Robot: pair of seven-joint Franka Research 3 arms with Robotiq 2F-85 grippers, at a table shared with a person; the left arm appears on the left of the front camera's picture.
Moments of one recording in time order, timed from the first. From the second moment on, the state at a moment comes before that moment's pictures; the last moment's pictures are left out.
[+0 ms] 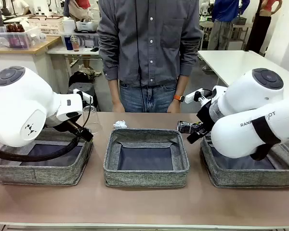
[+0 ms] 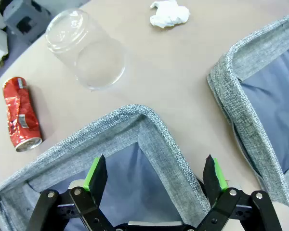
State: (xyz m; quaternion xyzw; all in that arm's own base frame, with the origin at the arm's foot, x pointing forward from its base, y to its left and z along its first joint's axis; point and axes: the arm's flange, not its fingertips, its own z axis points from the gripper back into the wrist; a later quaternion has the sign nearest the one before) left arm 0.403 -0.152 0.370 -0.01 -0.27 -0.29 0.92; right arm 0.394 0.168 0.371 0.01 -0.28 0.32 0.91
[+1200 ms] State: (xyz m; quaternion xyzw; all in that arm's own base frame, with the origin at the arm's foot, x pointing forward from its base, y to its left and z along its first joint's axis) left arm 0.403 -0.152 0.370 -0.01 -0.27 -0.29 0.92; right arm 0.394 0.168 0.371 0.01 -0.28 0.32 0.91
